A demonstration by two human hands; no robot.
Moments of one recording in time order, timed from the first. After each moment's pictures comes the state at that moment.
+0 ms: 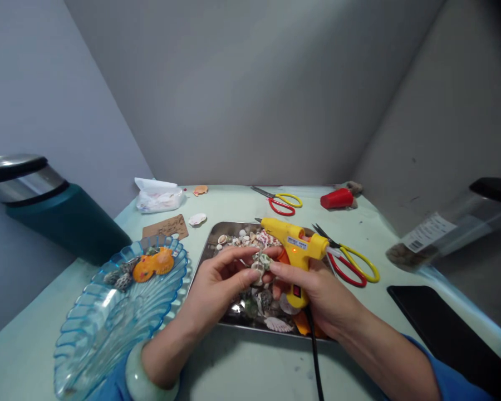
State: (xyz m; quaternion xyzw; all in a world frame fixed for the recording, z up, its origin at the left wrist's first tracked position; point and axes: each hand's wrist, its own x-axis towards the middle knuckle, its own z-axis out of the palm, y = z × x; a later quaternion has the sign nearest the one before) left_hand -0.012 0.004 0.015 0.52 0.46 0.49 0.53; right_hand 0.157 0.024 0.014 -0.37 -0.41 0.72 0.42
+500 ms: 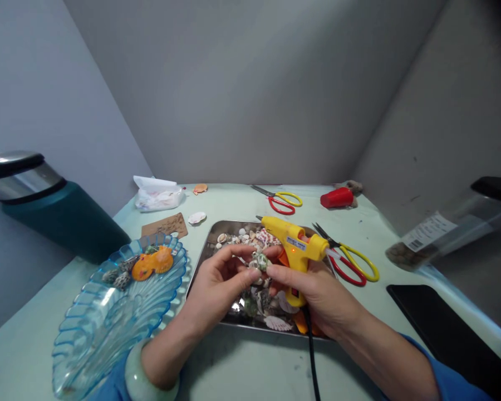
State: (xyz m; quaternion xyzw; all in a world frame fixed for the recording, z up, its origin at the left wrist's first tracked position) left_hand -0.011 0.004 0.010 0.52 0.48 0.49 0.51; right_hand 0.157 0.022 0.010 -0.37 -0.41 0.71 0.44
